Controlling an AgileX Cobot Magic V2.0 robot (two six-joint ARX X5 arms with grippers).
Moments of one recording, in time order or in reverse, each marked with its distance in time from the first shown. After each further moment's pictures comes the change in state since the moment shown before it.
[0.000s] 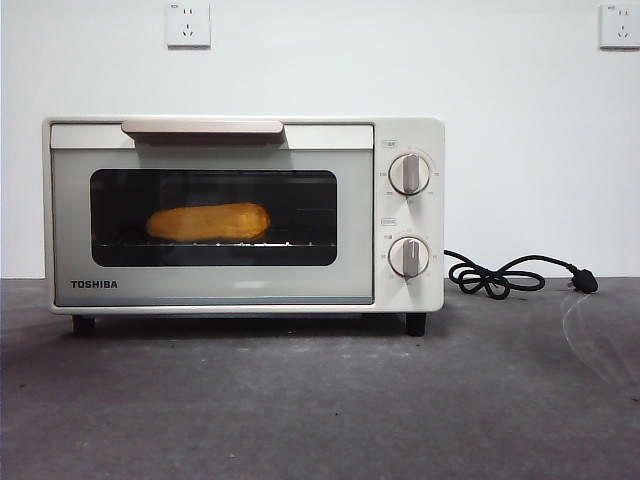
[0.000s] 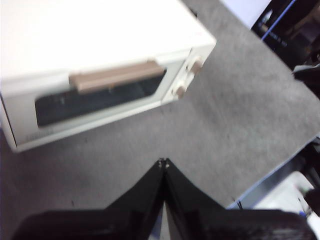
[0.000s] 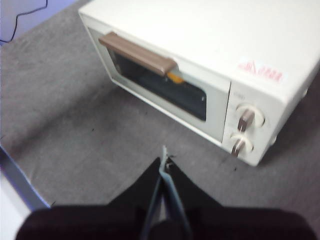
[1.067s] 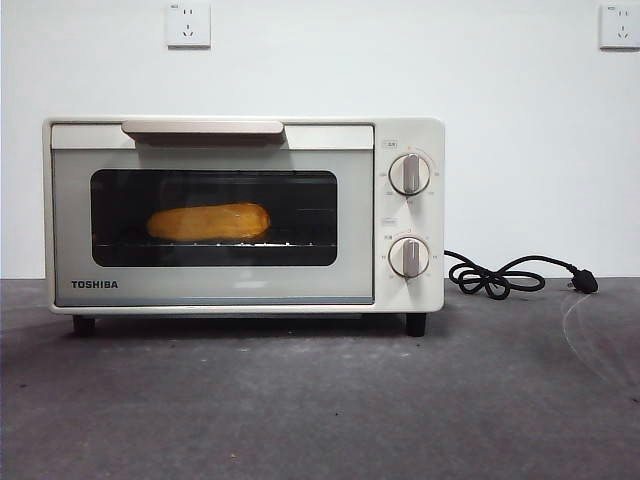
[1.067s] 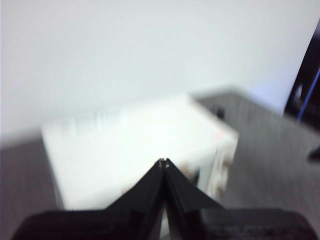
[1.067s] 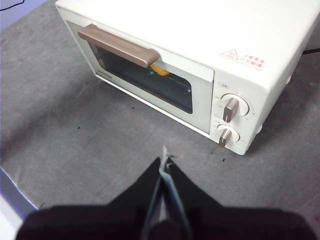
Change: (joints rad) left arm -0.005 -0.136 -0.001 0.377 -0.142 0.001; right arm -0.001 0.002 0.000 -0.018 0.056 0.022
